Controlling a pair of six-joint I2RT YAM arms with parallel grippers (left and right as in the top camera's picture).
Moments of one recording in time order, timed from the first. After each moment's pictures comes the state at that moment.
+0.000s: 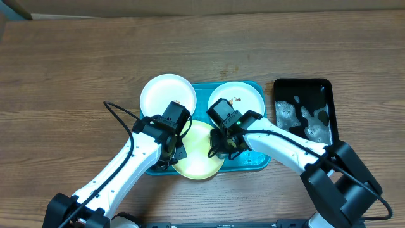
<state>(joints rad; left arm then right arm) -0.46 1.44 0.91 -1.02 -0.05 -0.82 0.73 1.80 1.09 -0.64 -0.14 0.69</state>
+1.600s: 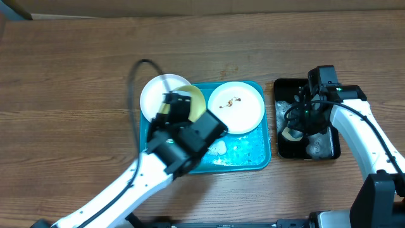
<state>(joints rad) -0.81 1.35 1.14 -1.08 -0.95 -0.52 0.05 1.58 1.11 -0.98 -0.14 0.28</state>
